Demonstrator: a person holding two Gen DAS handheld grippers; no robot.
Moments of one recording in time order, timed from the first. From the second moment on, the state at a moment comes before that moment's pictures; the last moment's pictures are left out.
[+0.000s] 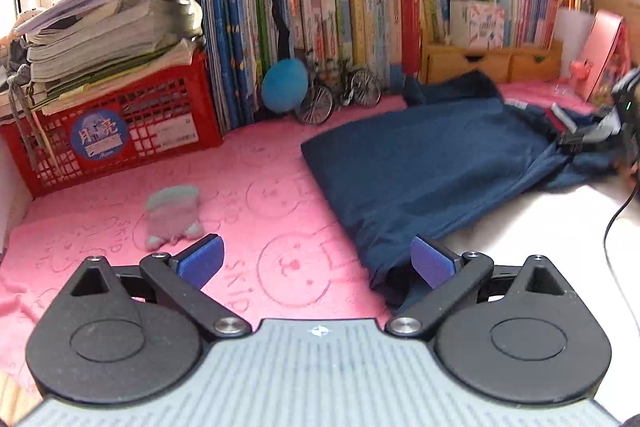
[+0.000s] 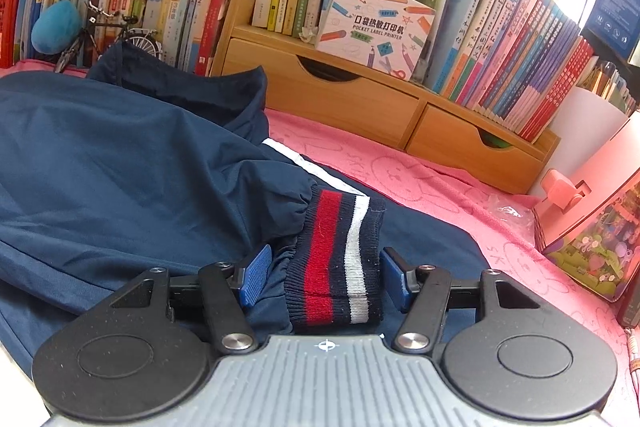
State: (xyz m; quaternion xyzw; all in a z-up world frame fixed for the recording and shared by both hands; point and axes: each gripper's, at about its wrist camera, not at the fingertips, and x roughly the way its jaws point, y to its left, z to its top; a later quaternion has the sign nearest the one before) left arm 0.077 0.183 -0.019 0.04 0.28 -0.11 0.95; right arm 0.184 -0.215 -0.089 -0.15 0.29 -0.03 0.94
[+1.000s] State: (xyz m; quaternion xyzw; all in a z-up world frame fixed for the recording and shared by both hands) left arm 0.182 0.108 -0.036 -0.05 0.23 0.00 0.97; right arm 0.184 -0.216 -0.089 -0.15 0.29 -0.03 0.94
